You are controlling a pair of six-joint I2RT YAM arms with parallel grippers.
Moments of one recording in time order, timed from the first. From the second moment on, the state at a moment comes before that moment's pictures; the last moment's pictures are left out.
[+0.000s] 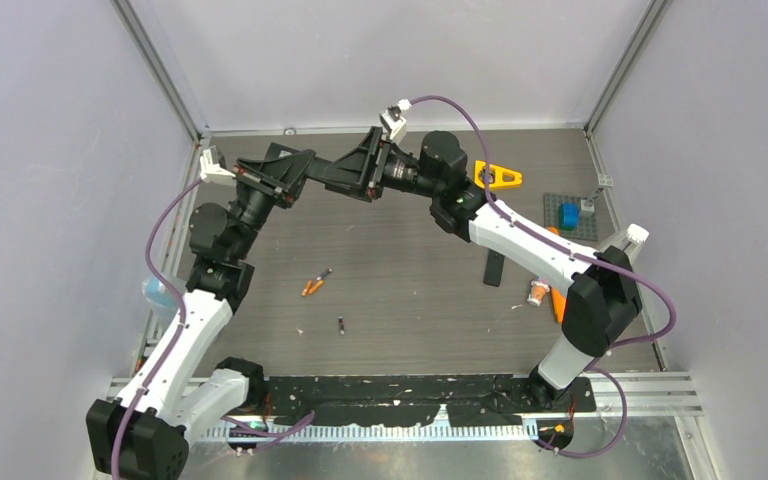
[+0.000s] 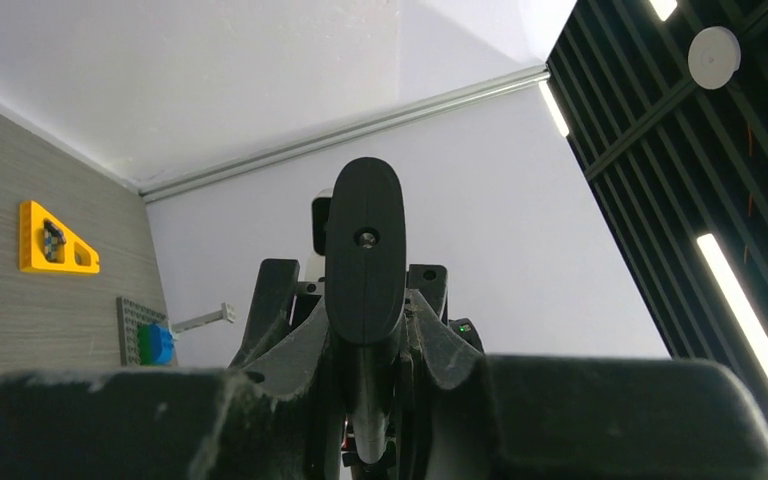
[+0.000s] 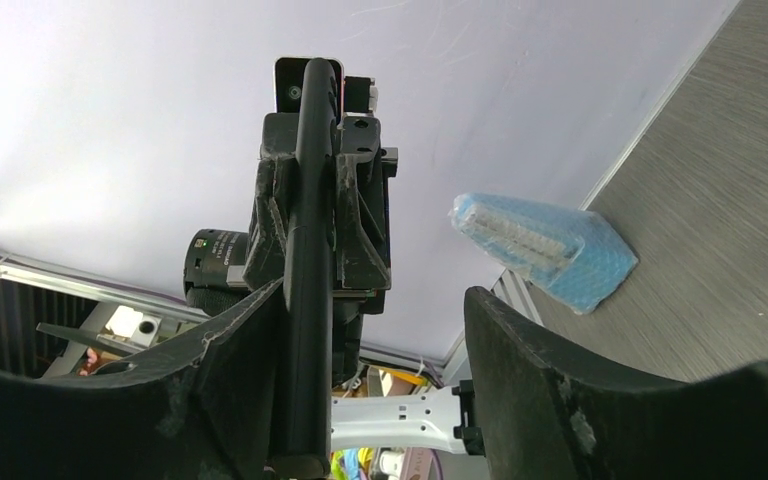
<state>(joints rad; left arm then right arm) -0.26 0.93 0.76 0.49 0.21 -1.46 0.72 1.64 1.39 0.36 -0.59 1.22</state>
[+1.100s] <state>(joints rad) -0.27 0.97 0.74 0.46 0.26 -1.47 0.70 1.60 1.10 0.78 -0.52 1.38</state>
